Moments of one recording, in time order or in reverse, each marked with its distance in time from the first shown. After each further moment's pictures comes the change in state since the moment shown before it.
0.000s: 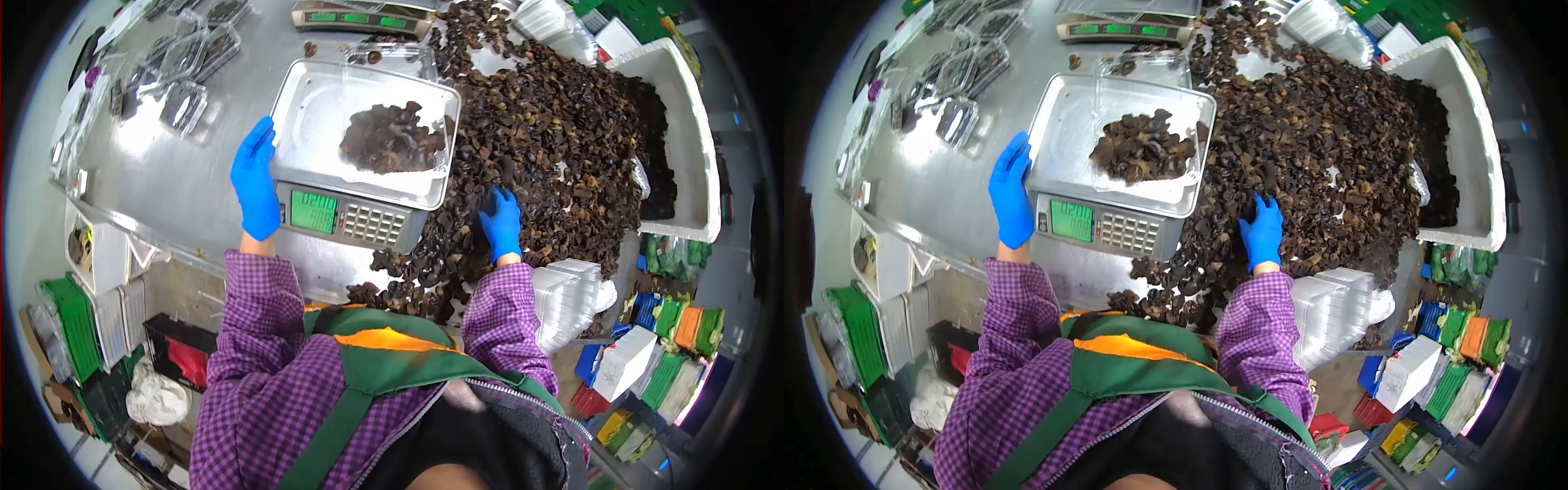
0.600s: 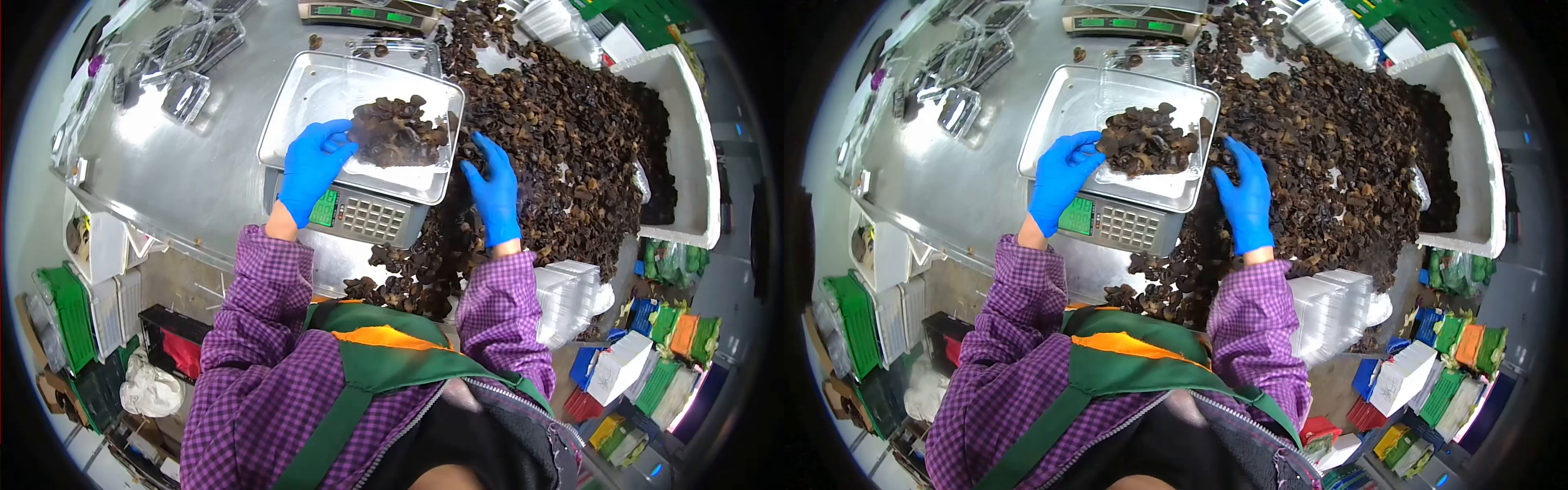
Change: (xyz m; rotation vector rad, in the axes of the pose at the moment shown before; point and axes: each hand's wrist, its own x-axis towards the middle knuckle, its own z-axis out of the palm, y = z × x) left_hand -0.014 -0.009 0.053 0.365 -0.416 -0.040; right_hand 0.033 -0.089 -0.049 0.569 0.066 -0.345
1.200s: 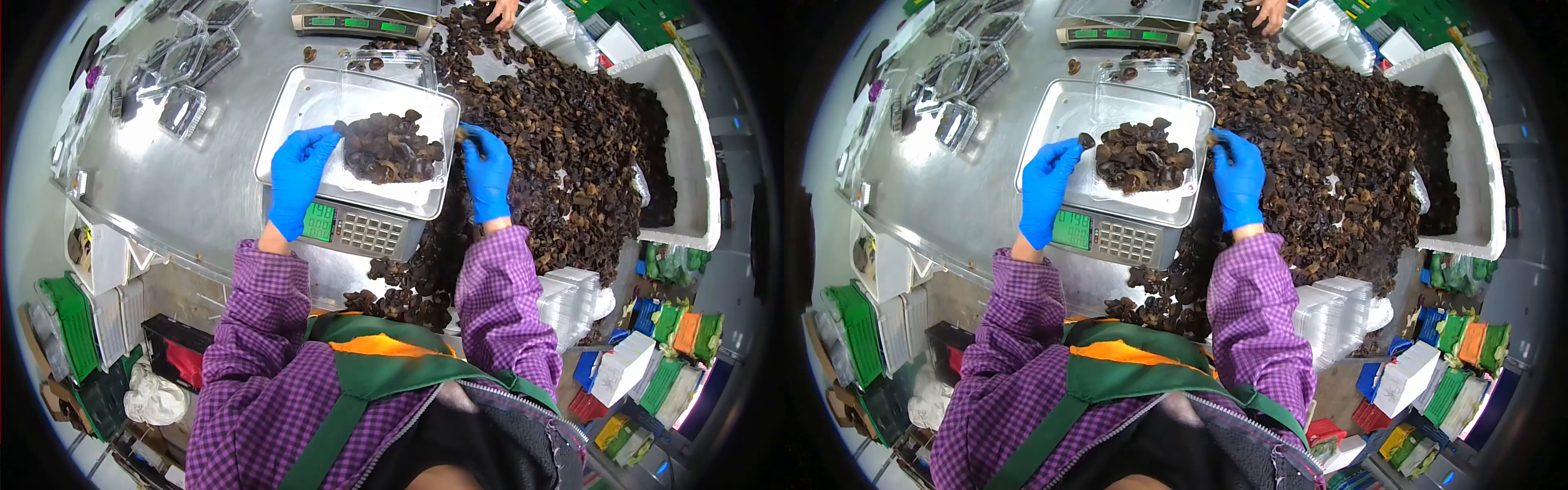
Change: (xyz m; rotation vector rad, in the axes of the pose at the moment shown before) left_hand 0.013 0.008 -0.005 -0.182 0.214 0.027; right_hand 0.049 0.011 0.024 0.032 0.204 -0.077
